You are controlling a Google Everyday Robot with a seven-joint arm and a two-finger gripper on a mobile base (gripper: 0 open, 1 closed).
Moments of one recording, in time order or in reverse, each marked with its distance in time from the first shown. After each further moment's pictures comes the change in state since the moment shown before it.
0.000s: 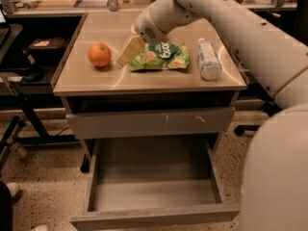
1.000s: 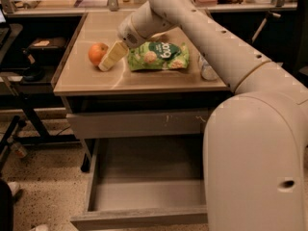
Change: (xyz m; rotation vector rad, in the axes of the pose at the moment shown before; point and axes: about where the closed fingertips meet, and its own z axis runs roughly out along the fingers) arm -0.016 -0.016 0.075 -0.053 -0.045 -0.022
